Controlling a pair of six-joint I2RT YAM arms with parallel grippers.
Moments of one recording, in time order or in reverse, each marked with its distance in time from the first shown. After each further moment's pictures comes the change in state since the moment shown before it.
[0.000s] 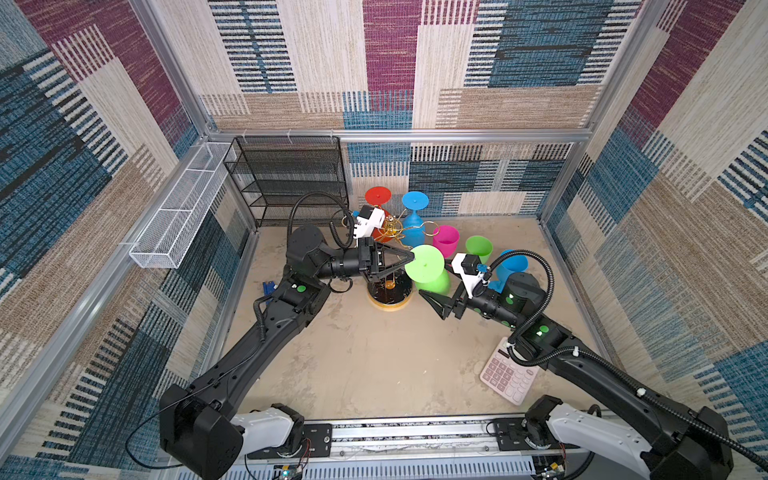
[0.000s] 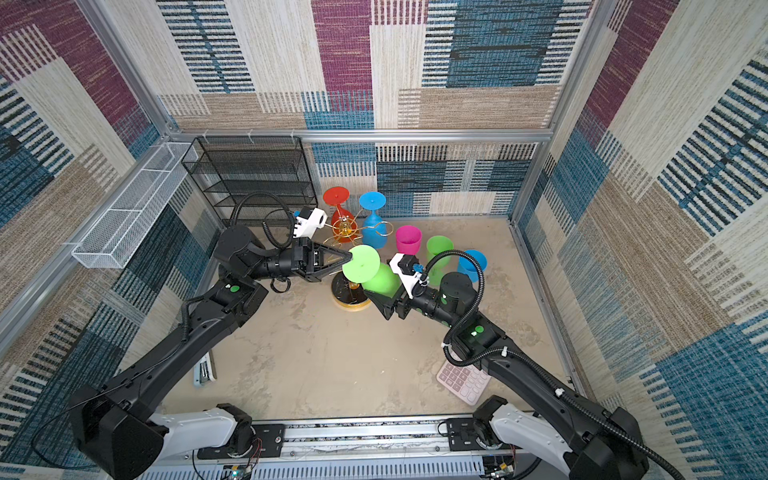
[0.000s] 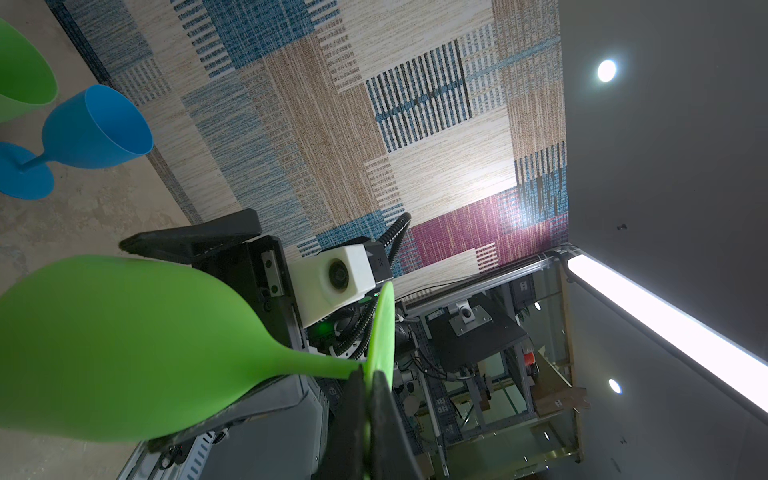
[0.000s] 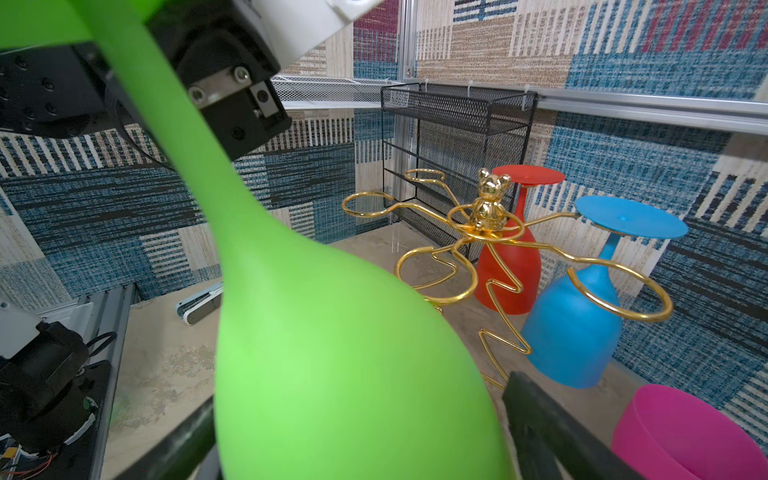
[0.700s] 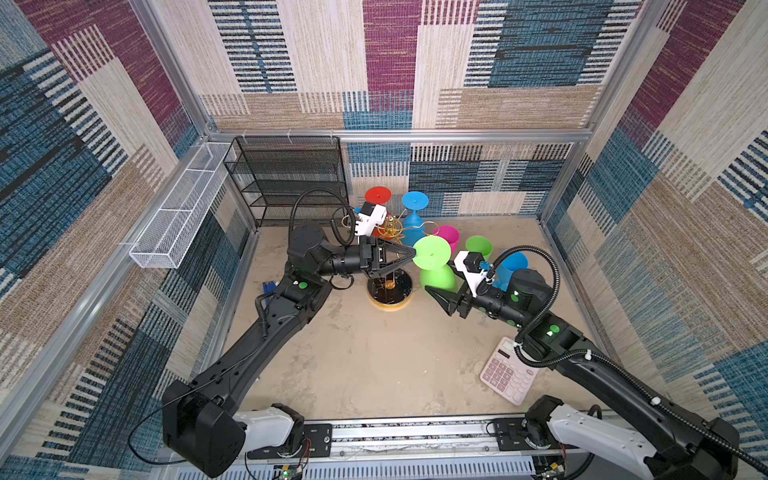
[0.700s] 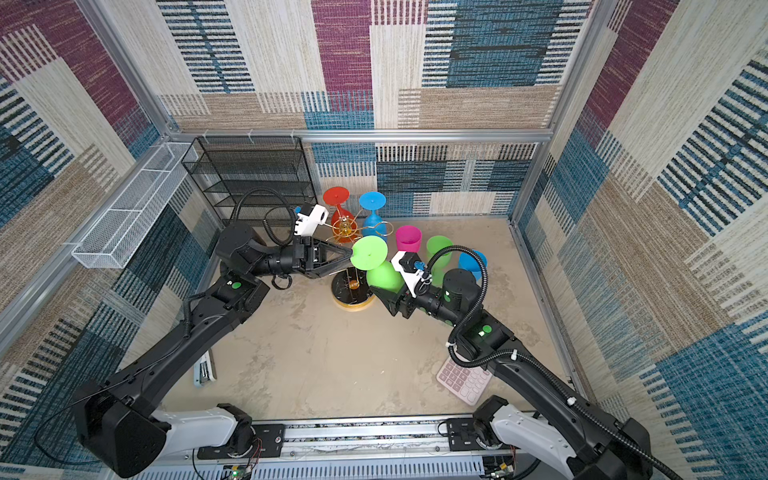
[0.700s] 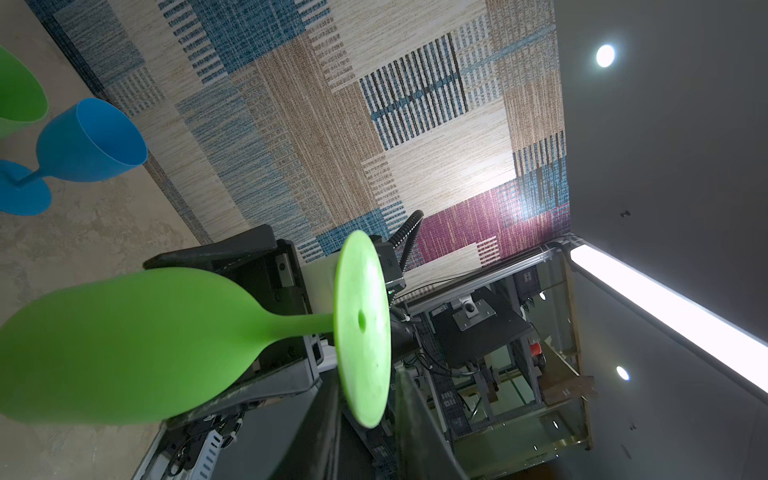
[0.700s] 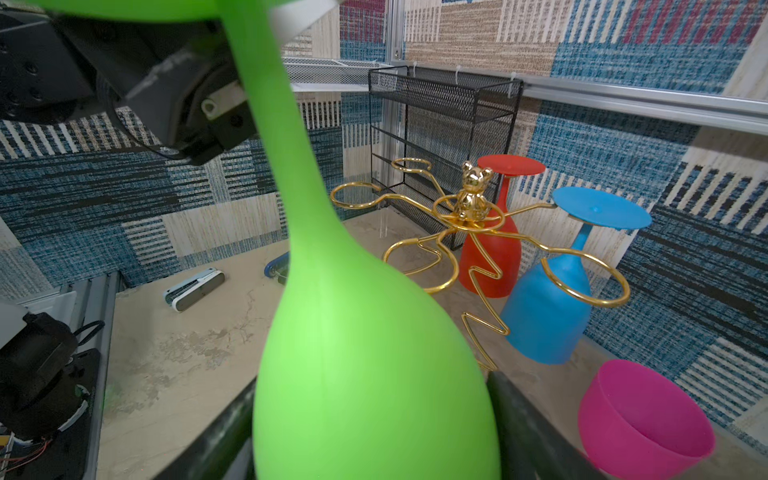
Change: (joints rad) left arm 0.005 0.018 0.039 -0.018 0.004 0.058; right arm 0.003 -0.038 0.084 -0.195 0.038 -0.033
